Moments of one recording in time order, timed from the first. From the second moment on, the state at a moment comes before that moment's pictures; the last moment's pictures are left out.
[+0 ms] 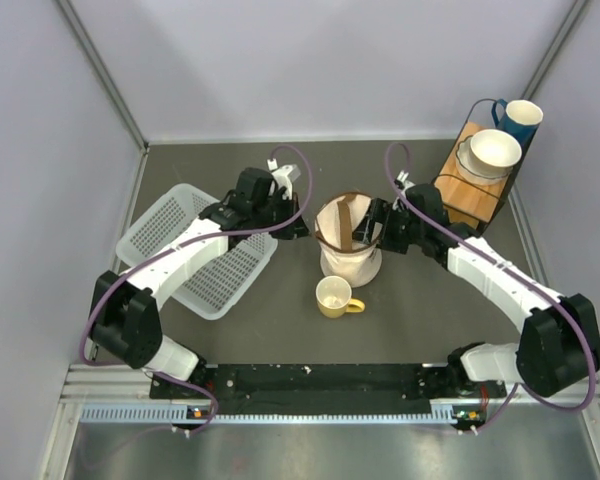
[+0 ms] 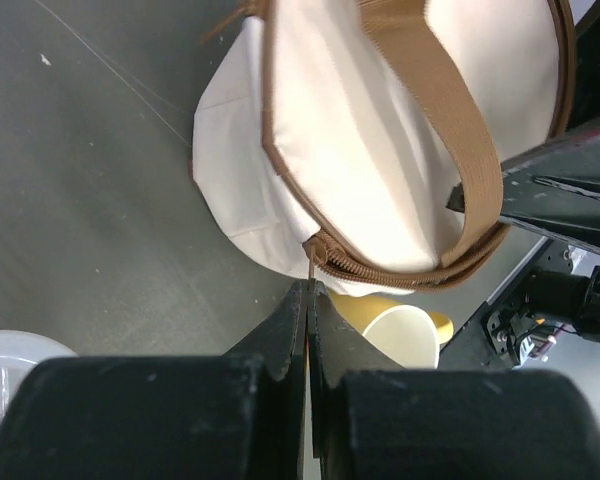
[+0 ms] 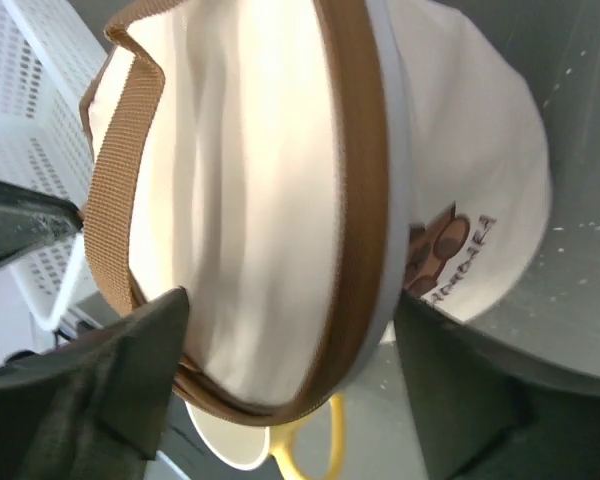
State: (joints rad) left arm -0.52 1.48 1.16 -0.35 0.41 -0.41; right arm 0.41 1.29 0.88 -0.28 -0.31 0.65
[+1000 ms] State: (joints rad) left arm -0.76 1.48 1.61 -0.59 0.08 -0.35; right arm 0.40 1.06 1.10 -0.63 0.03 0.52
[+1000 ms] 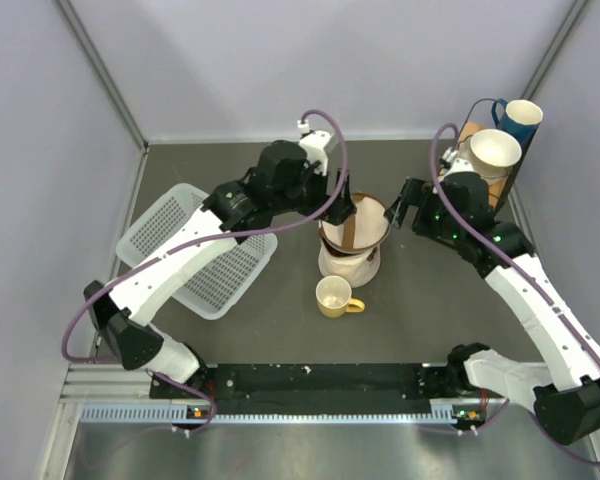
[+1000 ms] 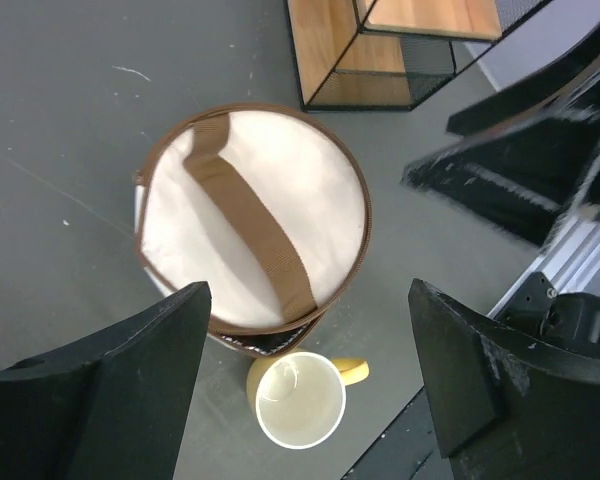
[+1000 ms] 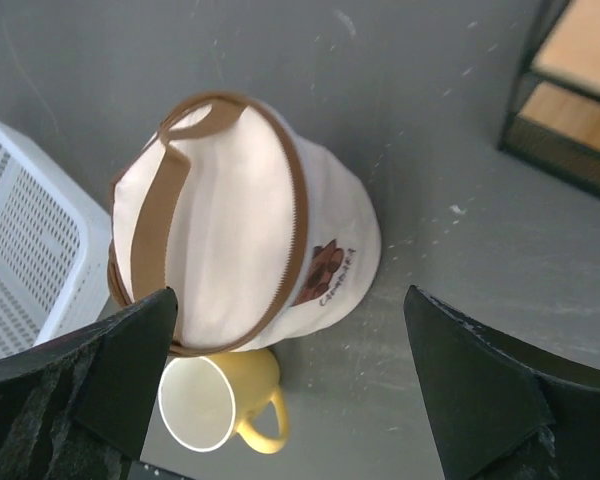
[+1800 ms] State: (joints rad) left arm -0.73 1.69 1.68 -0.62 0.30 -0.35; right arm 0.31 0.98 1.12 -0.73 0.07 0.49
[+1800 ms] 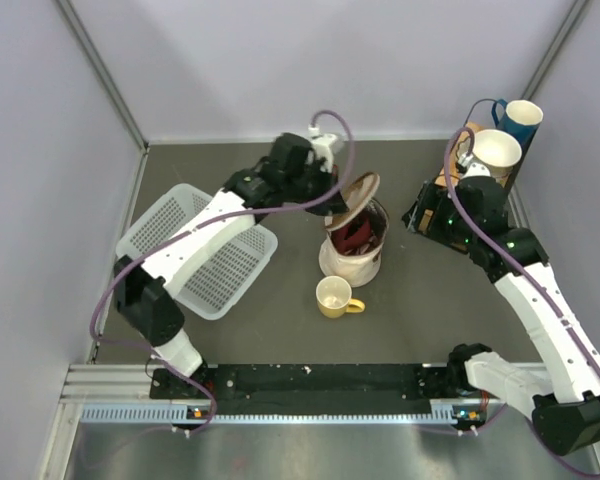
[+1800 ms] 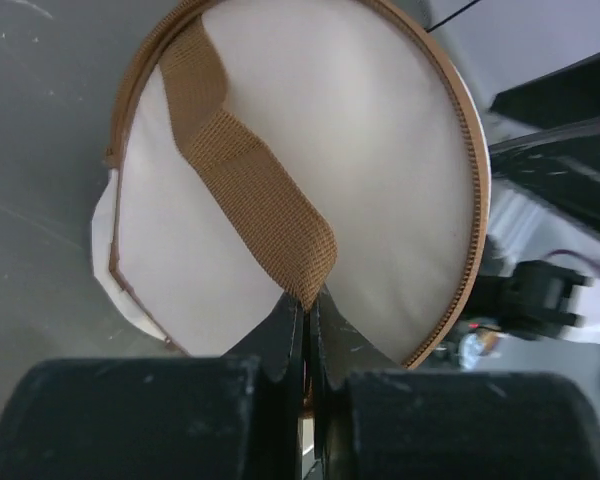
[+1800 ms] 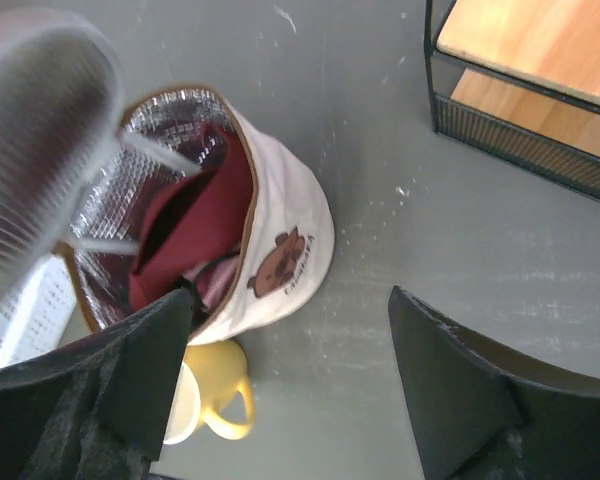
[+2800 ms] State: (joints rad) left arm -0.42 1.78 1.18 0.66 1.14 -1.29; right arm 0.50 1.29 1.23 -0.55 -0.04 0.50
